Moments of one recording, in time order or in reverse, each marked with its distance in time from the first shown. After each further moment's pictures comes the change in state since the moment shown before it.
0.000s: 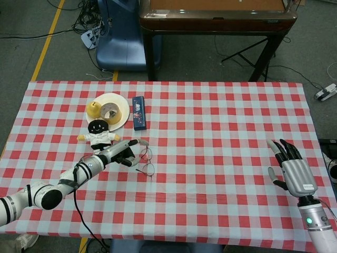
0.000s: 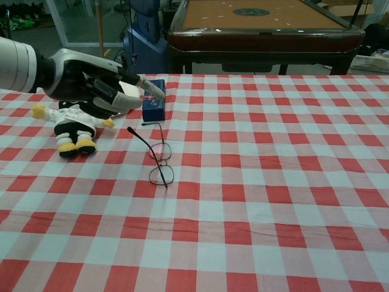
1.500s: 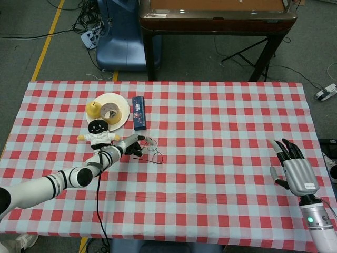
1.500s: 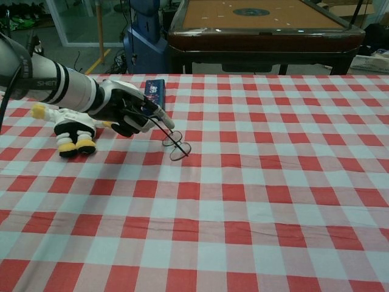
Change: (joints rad) left arm -0.304 -0.236 0.222 0.372 -0.456 -0.072 0.150; right arm 0.002 0.009 0.006 -0.010 0.021 -0.016 -0.019
